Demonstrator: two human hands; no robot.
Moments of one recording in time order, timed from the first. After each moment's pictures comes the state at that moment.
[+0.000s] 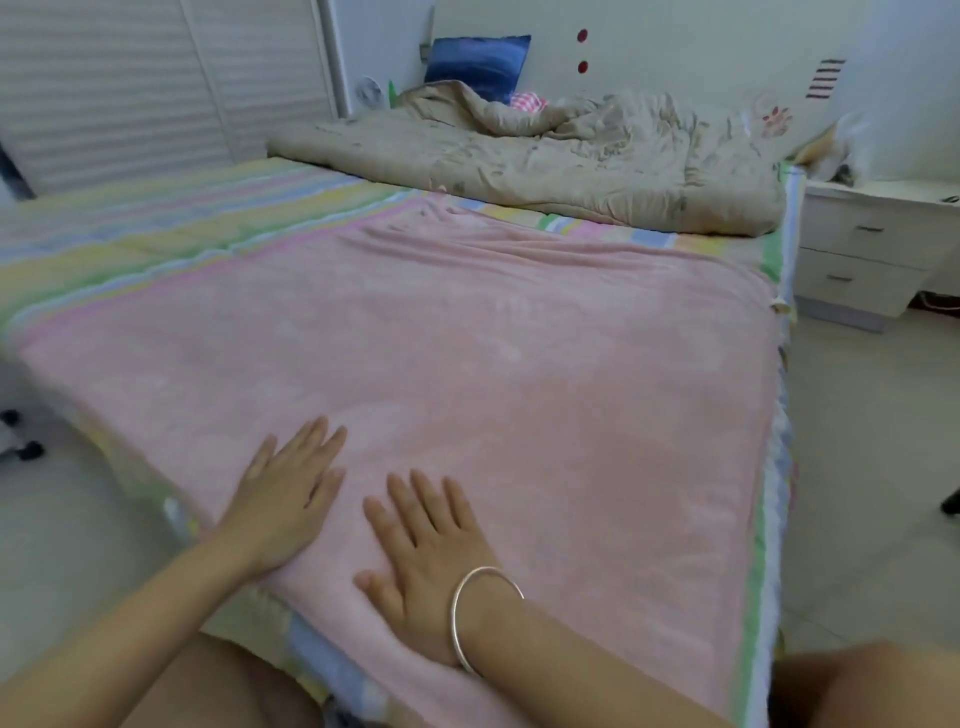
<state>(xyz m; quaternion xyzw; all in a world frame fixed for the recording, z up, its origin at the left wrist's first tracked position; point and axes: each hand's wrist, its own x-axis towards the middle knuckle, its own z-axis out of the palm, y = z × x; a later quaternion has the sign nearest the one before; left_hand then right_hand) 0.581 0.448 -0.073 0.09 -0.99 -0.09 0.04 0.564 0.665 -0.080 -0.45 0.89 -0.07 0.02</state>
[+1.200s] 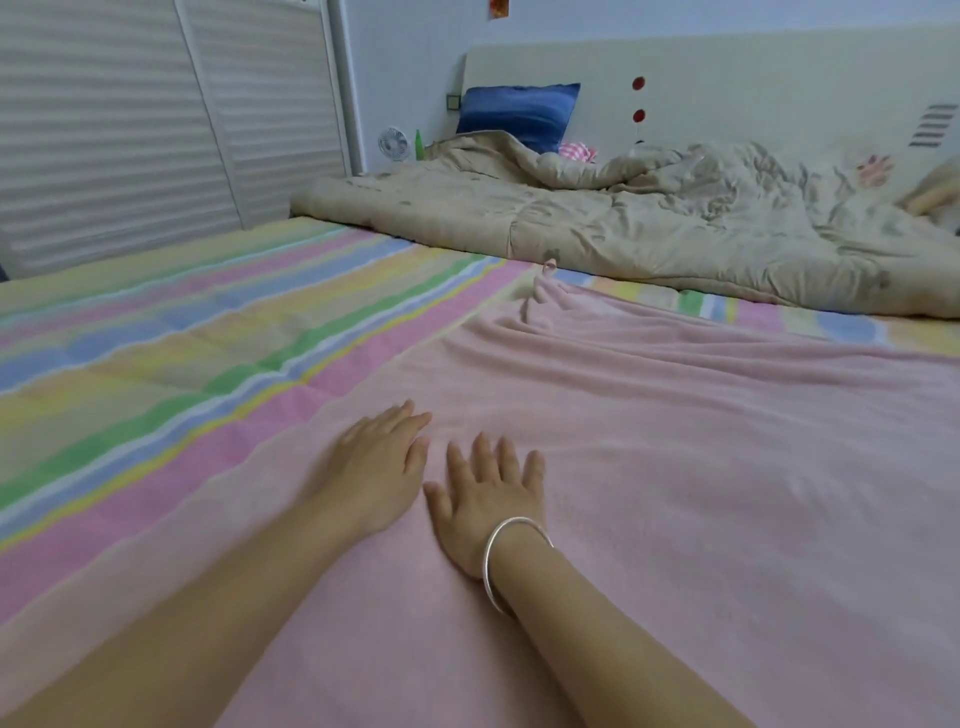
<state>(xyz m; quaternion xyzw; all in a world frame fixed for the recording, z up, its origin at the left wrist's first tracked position) 0.274 0.167 -0.042 0.03 -0.99 -0.11 0.08 0.258 0.311 -0.067 -0.22 0.97 -0.05 0.05</state>
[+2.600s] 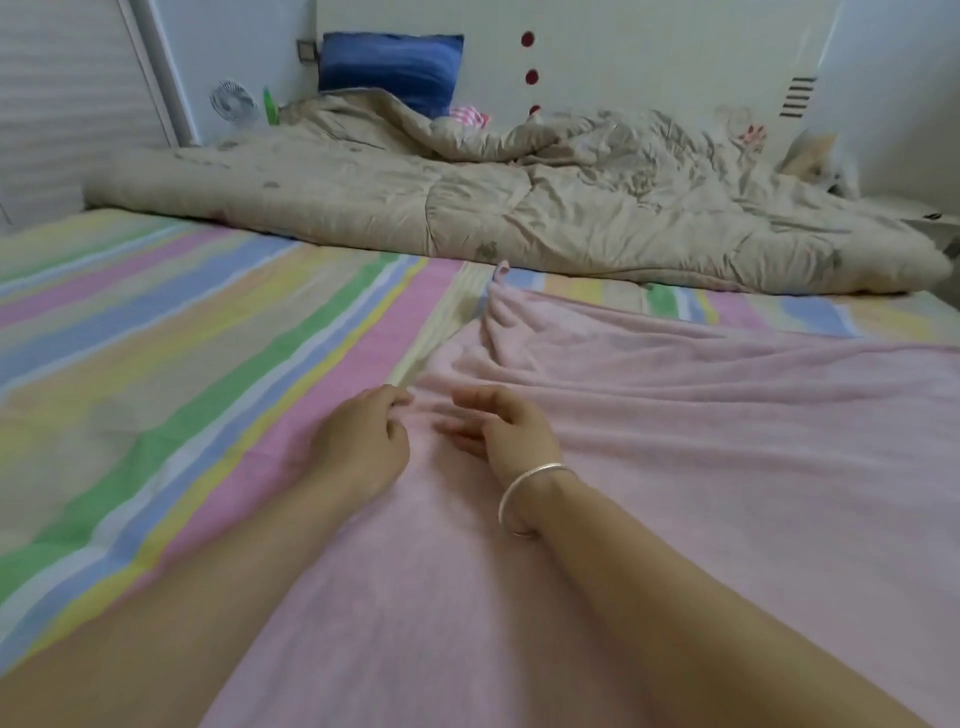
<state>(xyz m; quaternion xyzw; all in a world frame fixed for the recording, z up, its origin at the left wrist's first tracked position) 0.031 0.100 -0.065 -0.01 -0.96 -0.28 0.10 0.044 0.258 -0.056 0.03 0.71 -0.70 -0.01</state>
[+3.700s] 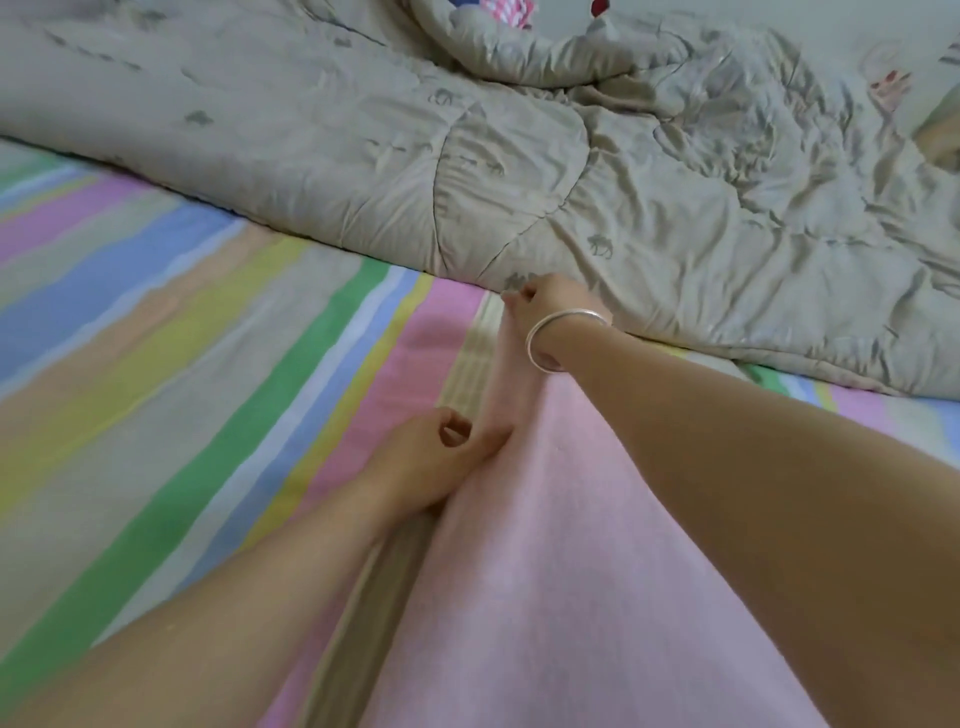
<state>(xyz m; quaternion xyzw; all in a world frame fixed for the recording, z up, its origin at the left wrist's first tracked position) -0.211 0.135 -0.050 0.04 -0.87 -0.46 -0.14 -0.336 0.280 0.010 0.06 0.98 -0.17 0.02</state>
